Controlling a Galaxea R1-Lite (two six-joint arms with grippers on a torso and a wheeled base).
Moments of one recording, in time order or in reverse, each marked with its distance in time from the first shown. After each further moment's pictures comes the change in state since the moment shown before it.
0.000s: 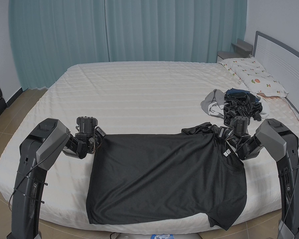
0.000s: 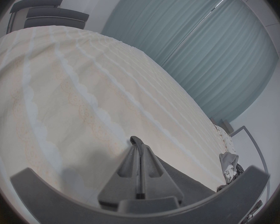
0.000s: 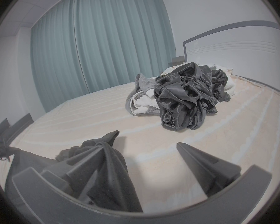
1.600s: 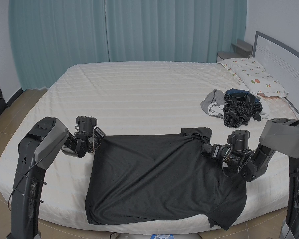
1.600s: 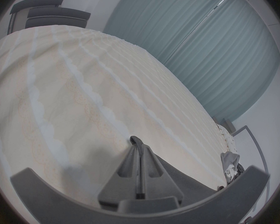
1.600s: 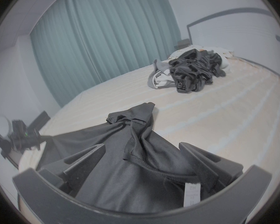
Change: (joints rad) left arm 0.000 -0.020 0.010 0.046 -0.001 -0.009; right arm 0.187 -0.252 0.573 -0.173 -0.050 0.078
